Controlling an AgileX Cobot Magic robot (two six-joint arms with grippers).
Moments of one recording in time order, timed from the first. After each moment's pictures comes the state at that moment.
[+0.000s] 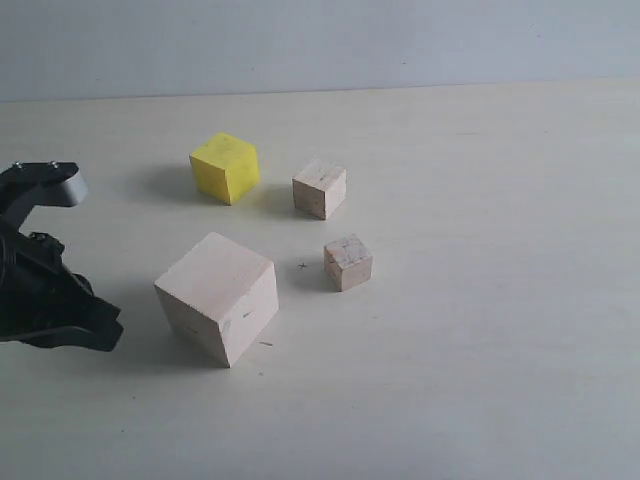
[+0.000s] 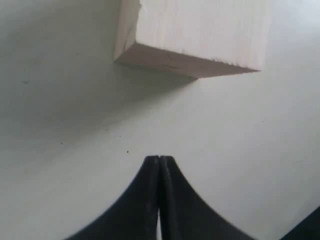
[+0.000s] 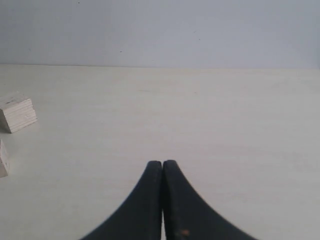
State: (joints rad) left arm -0.30 1.40 -0.65 -0.57 0.74 0.54; right arm 0.10 0.01 0.00 -0.11 0.34 0.08
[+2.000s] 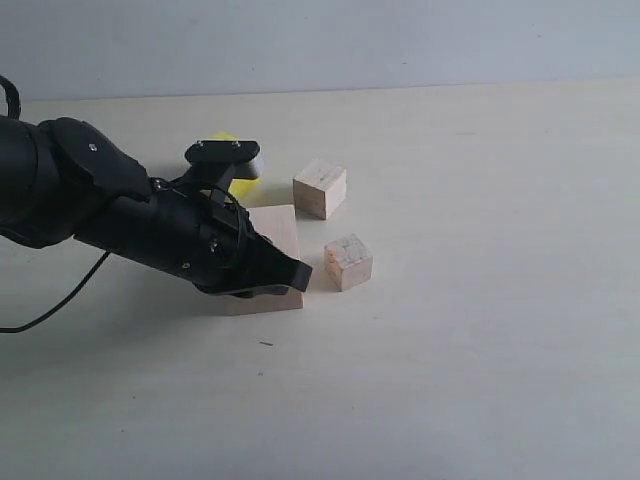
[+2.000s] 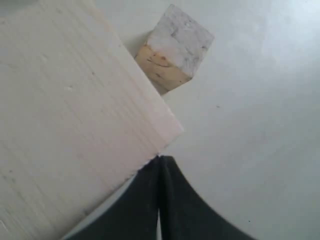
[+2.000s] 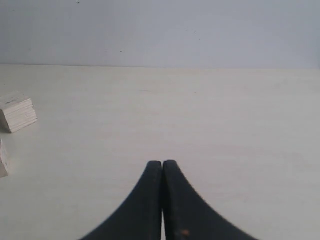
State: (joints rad) left arm -0.63 1.78 -0.87 -1.07 0.35 0.83; right arm 0.10 0.01 0.00 -0.11 0.34 0.08
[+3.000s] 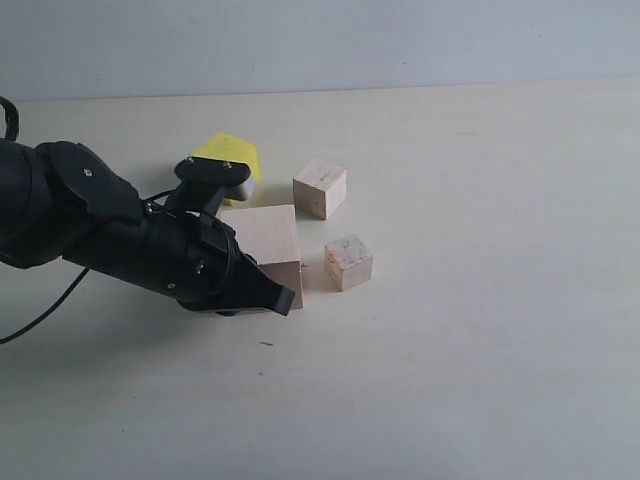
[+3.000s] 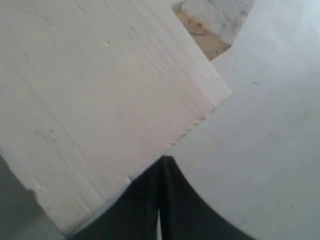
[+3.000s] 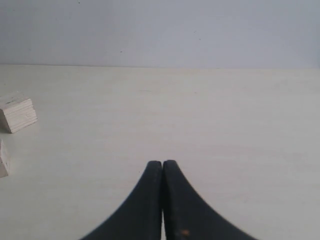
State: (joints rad) left arm -0.63 1.78 -0.82 -1.01 0.29 0.83; right arm 0.10 0.01 0.00 -0.11 0.34 0.08
